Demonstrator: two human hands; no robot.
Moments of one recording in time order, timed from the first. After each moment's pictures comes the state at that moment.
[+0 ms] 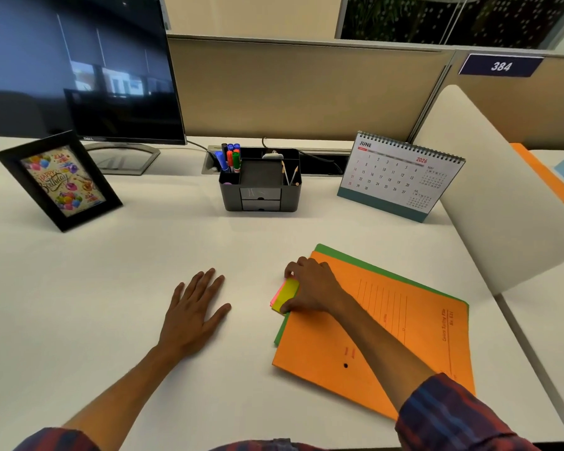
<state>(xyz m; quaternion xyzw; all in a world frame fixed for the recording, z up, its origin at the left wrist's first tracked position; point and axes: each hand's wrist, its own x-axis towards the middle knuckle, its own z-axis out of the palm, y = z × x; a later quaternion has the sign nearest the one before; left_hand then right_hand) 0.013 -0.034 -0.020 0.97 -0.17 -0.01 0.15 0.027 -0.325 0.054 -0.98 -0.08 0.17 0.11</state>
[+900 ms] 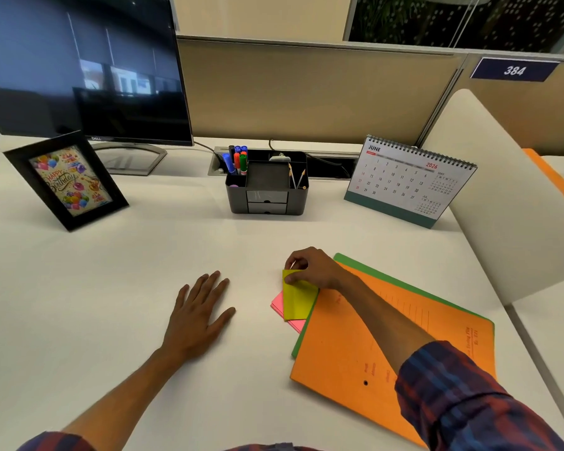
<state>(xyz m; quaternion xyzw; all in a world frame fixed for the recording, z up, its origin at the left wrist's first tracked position) 0.014 -0.034 -0.019 0.97 -0.18 -0.01 0.16 0.077 -0.341 0.051 -0.89 -0.07 0.20 0.40</state>
